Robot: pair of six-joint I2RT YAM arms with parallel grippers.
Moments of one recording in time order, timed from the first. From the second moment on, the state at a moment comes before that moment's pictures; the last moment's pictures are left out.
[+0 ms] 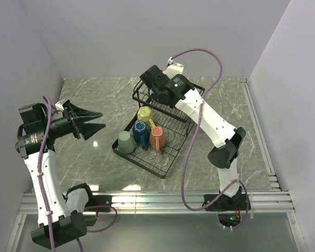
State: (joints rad) left arm 0.39 0.91 1.20 -0.95 1.33 -1.20; right arm 0.83 1.99 2.34 -1.31 0.67 0.98
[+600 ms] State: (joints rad) left arm 0.39 0.87 1.16 -0.98 1.33 -1.17; right arm 0.78 2.05 2.34 -1.27 0.66 1.02
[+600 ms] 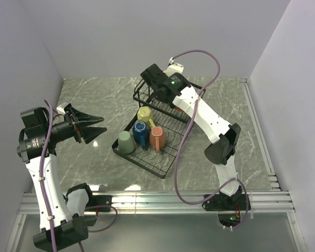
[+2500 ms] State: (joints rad) left arm 0.41 0.88 1.20 -0.99 1.26 -1.13; right arm 1.12 1.01 1.31 -0.84 0.63 0.87
